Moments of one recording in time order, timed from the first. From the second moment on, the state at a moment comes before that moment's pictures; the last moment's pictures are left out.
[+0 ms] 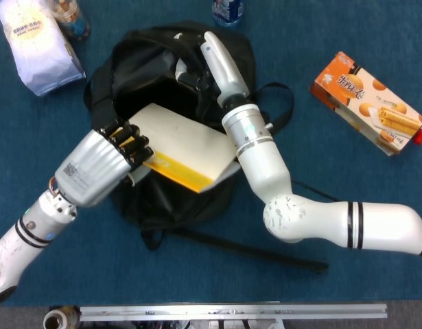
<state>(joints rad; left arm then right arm) -0.48 -1.46 -0.02 -1.32 1.95 1.55 0.07 1.11 -1.93 0.73 -1.53 -0.49 1.08 -0.15</state>
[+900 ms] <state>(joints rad) -0.38 -1.51 -0.05 -1.38 1.74 1.52 0.30 1.12 -1.94 0.72 -1.56 -0.43 1.11 -0.11</state>
